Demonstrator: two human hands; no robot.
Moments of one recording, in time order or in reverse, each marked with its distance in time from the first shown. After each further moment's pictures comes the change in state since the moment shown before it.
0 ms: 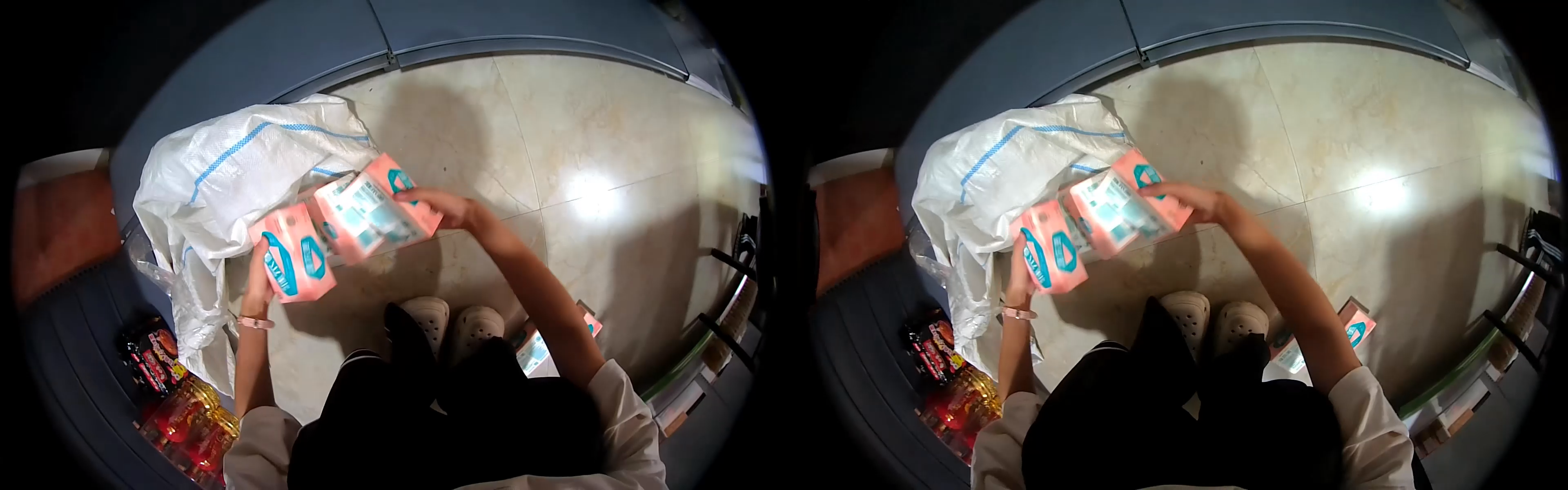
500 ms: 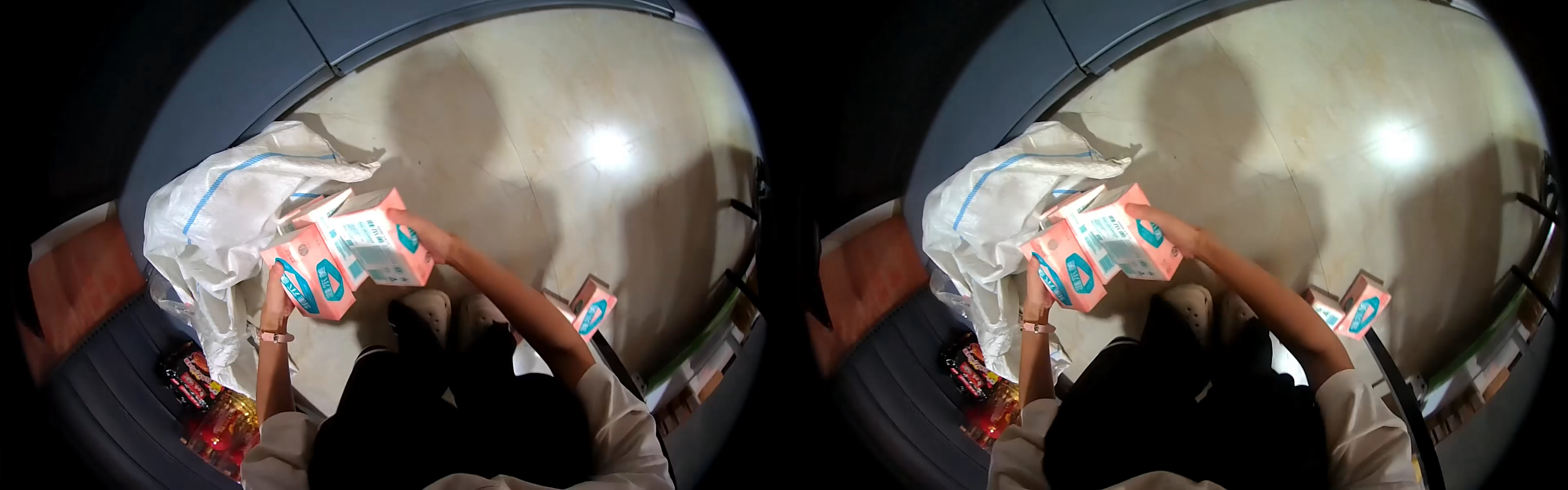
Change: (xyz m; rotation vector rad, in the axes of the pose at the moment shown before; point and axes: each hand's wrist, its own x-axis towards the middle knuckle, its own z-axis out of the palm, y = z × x) left_hand -0.008 -0.002 0.044 0.117 -0.205 -0.051; right_hand -0.040 0.038 0.029 0.125 -0.020 -0.292
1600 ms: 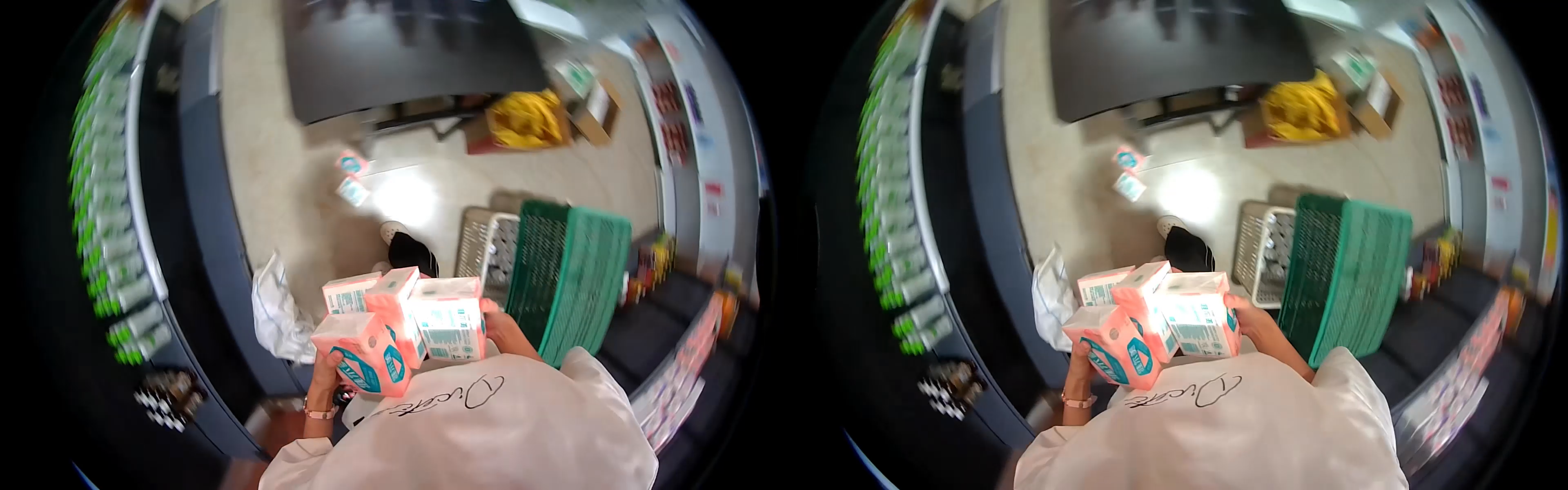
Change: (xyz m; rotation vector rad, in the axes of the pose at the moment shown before) left_hand -0.680 0.331 0.261 0.780 -1.066 -0.560; right_hand -0.611 0.320 0.672 1.015 0.524 -1.082
